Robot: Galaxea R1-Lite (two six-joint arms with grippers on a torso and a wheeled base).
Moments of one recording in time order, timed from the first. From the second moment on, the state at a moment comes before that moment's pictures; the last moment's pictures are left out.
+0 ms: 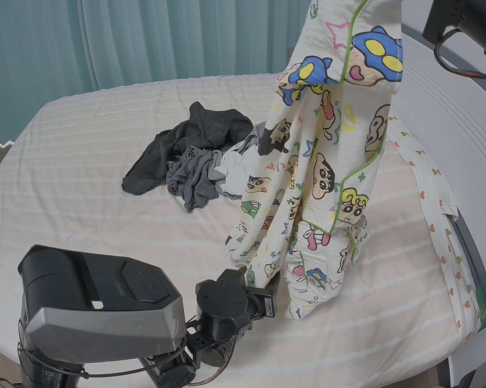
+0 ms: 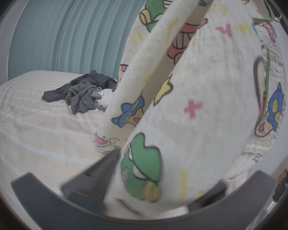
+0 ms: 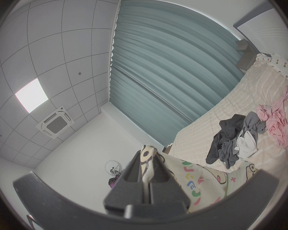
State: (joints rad) left arm -0.87 2.33 -0.64 -1.50 0.46 -0.31; right arm 0.81 1.45 -1.47 -0.30 0.14 0.76
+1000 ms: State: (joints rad) left arm -0.73 1.86 -0.46 -1.54 0.47 -0.16; right arm 0.49 1.25 -1.23 -0.27 0.15 0.77
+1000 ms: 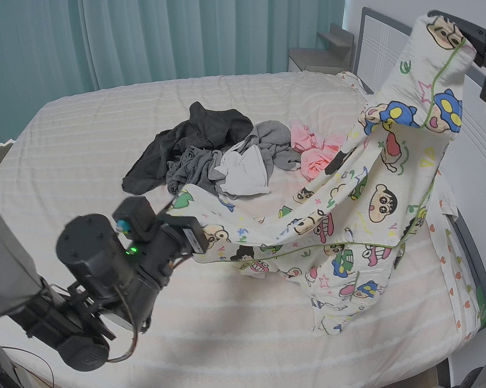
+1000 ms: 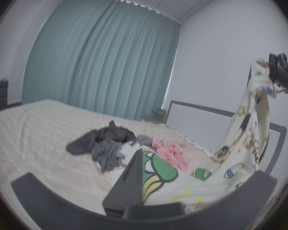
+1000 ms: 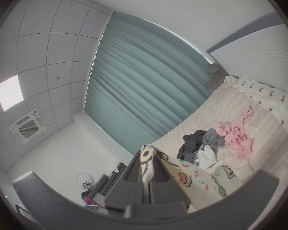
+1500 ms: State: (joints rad) left arm -0.62 1.51 -0.76 -1.15 0.43 -0.01; right arm 0.38 1.13 -1.07 -0.28 0.15 0.76
